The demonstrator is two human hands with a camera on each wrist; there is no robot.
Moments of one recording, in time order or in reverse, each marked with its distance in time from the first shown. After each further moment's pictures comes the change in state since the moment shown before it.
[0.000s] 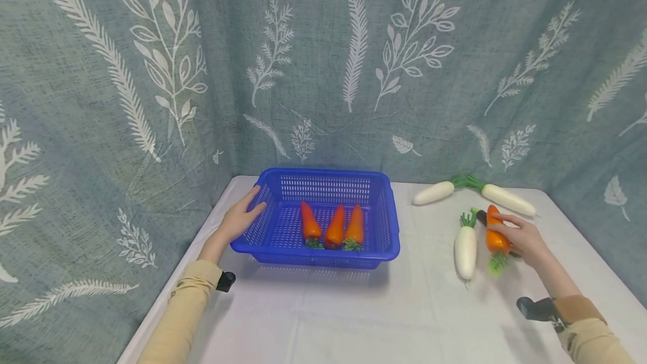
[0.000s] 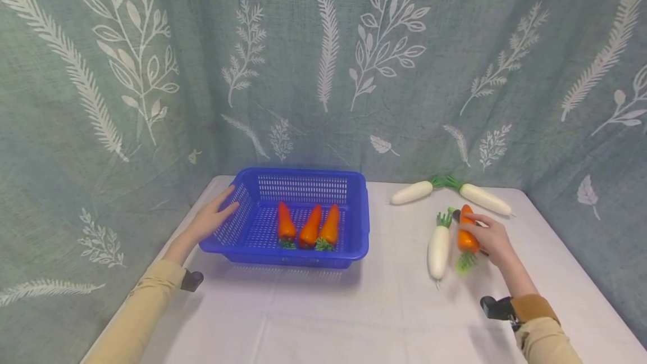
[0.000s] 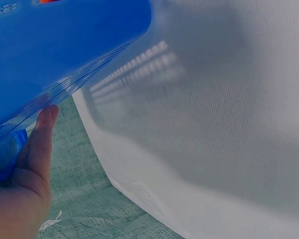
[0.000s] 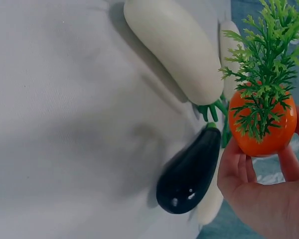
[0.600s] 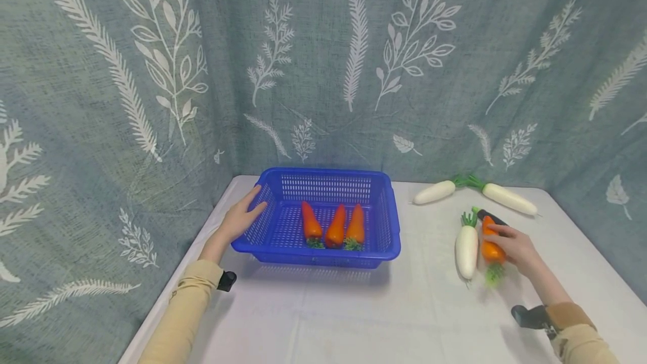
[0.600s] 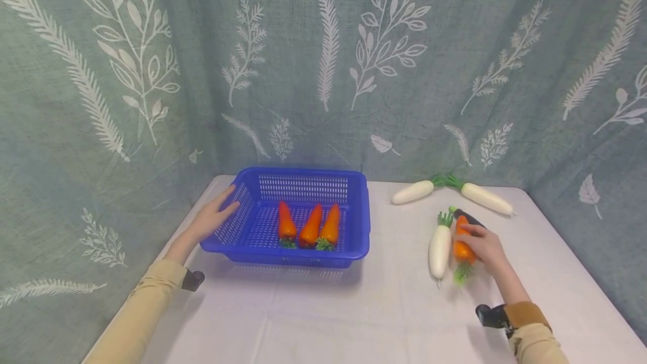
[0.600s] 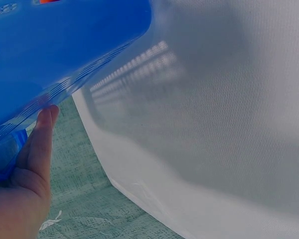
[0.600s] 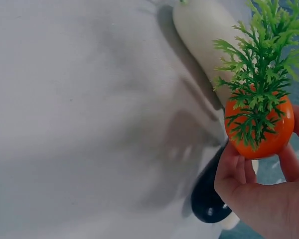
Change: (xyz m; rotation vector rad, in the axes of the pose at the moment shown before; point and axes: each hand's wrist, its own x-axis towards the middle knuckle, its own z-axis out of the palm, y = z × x) left_hand -0.002 0.001 0.000 -0.006 -0.006 0.000; right_hand 0.003 0.018 0.016 -0.026 -0.014 0.038
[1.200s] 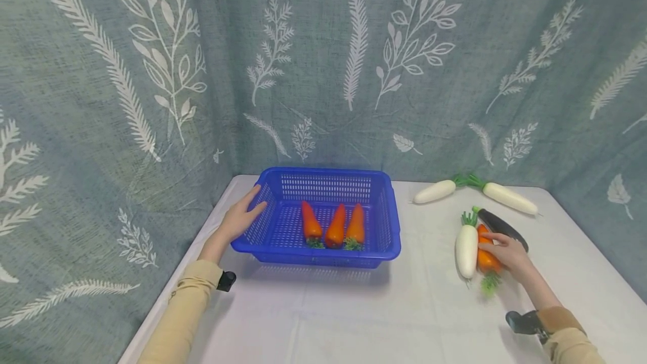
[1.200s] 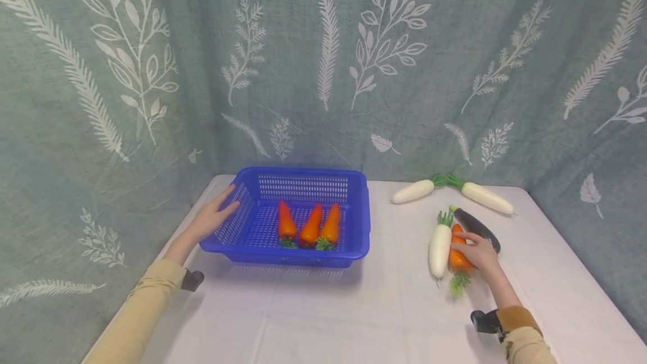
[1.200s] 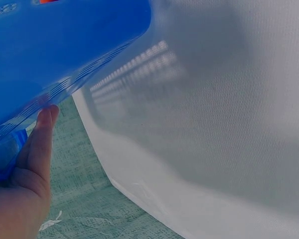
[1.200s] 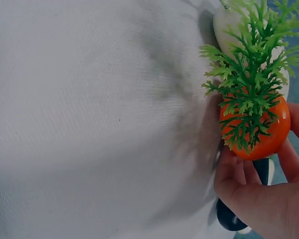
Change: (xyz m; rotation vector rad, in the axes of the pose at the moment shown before) left_hand 0.002 -0.001 0.000 -0.001 -0.005 -0.012; right_hand 0.008 0.014 0.015 -0.093 0.002 0.046
